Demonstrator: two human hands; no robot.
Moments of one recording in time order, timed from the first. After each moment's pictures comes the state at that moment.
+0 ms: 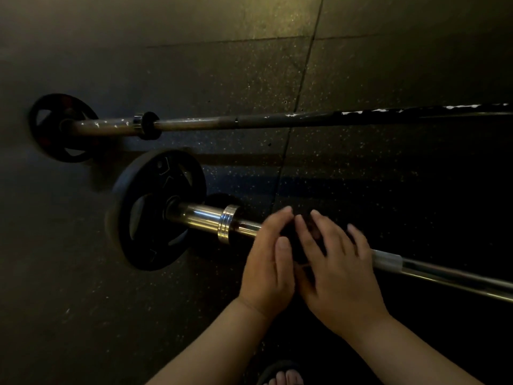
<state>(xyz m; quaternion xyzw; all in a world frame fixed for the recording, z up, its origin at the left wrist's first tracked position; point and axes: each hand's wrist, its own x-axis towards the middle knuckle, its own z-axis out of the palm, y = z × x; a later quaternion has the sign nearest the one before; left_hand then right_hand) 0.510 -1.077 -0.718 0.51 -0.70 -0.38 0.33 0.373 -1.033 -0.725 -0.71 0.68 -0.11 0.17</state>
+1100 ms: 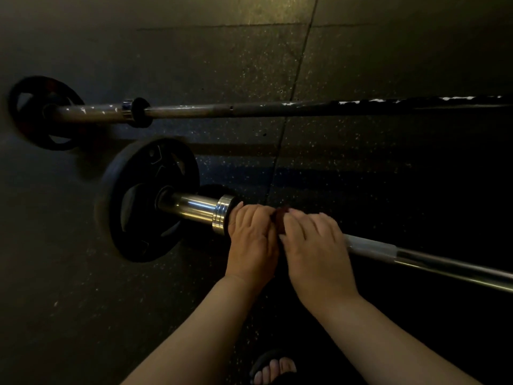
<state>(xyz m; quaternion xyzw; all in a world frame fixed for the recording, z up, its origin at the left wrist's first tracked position) 0.526 -1.101 -0.738 0.57 -0.77 -0.21 0.18 0.402 -1.047 -0.728 -0.70 0.70 -0.12 0.12</state>
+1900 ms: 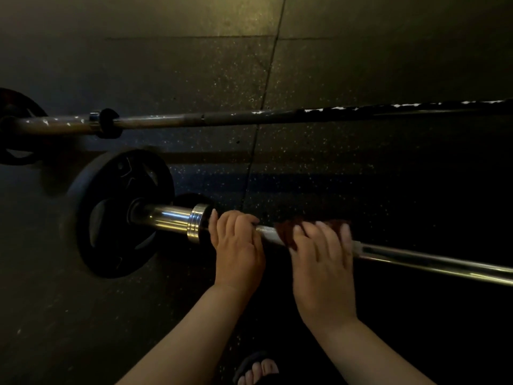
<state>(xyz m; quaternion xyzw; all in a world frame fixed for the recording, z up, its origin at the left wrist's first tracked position) 0.510 -1.089 -0.741 0.59 -0.76 -0.20 0.18 0.379 -1.005 -0.752 -0.61 0.77 -0.20 0.03</state>
